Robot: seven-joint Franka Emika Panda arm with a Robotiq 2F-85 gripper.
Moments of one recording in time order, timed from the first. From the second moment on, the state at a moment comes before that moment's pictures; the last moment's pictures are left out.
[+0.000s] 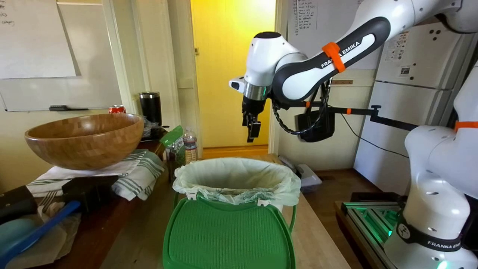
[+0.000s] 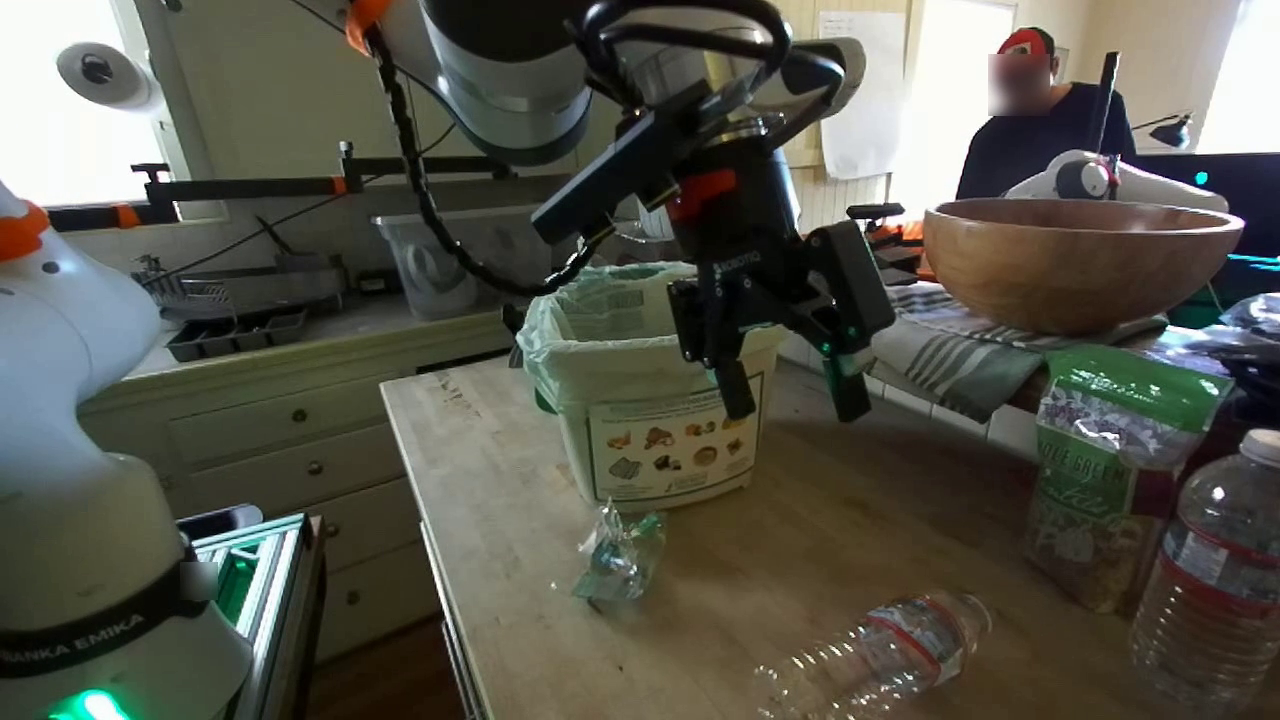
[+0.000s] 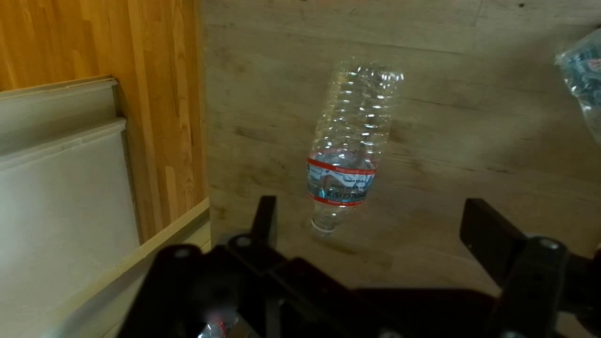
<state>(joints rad) -0.16 -0.20 -0.28 -2.30 -0.46 2.37 -0.37</state>
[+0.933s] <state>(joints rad) -0.24 0.11 -0.29 -2.15 -0.05 2.48 -0.44</state>
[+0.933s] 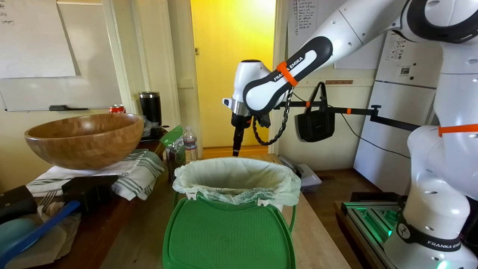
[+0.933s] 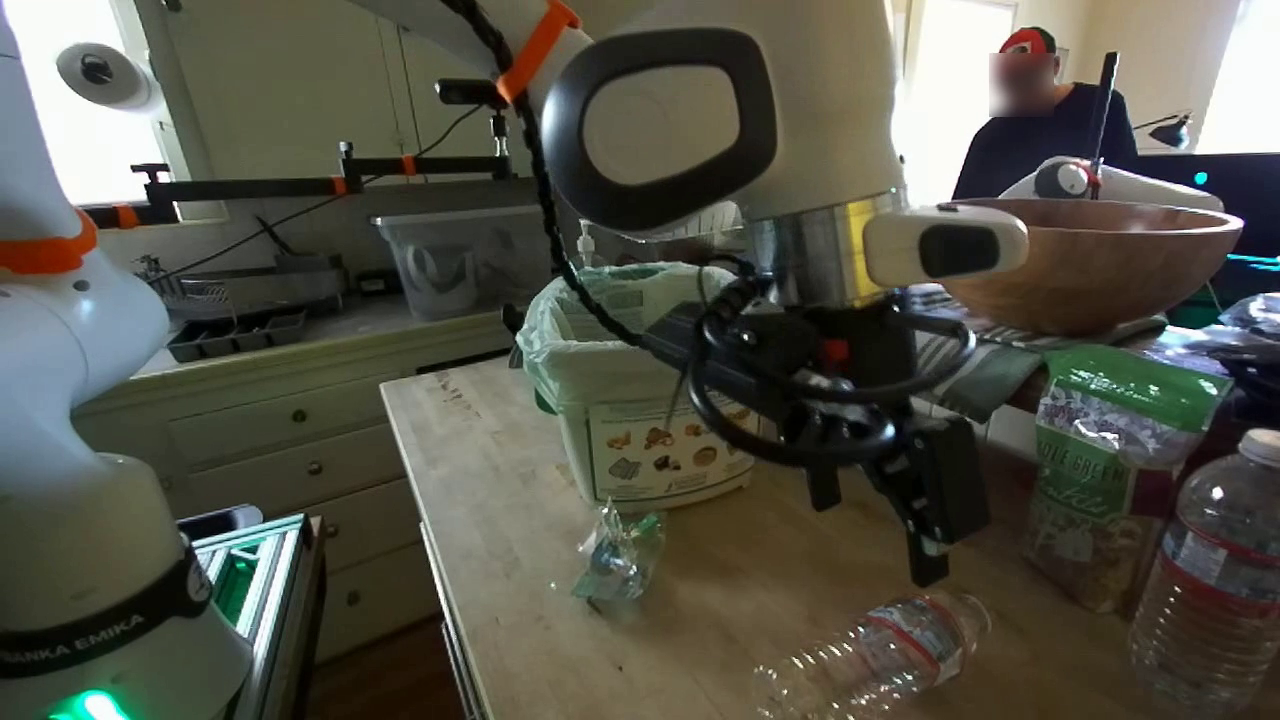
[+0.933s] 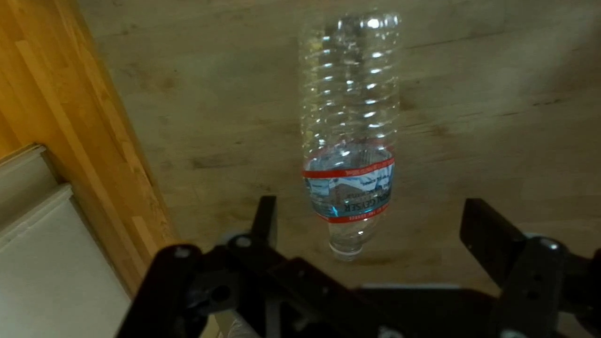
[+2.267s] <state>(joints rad) -0.38 0.44 -0.14 -1.93 0.08 2.47 -0.74</state>
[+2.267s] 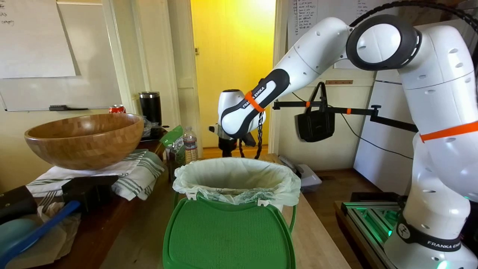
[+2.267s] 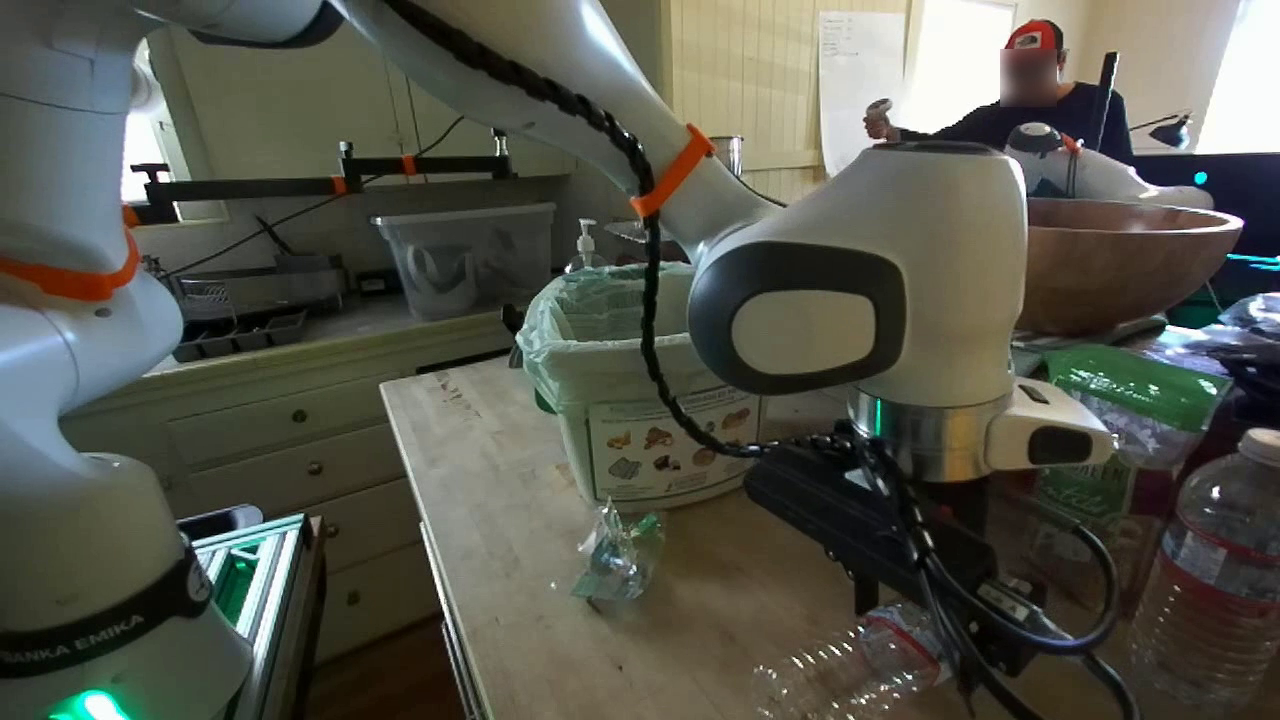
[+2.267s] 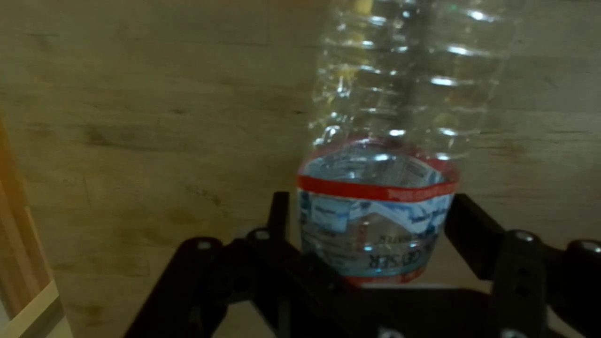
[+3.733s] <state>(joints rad) -0.36 0.36 -0.12 -1.87 0.07 2.32 -0.75</state>
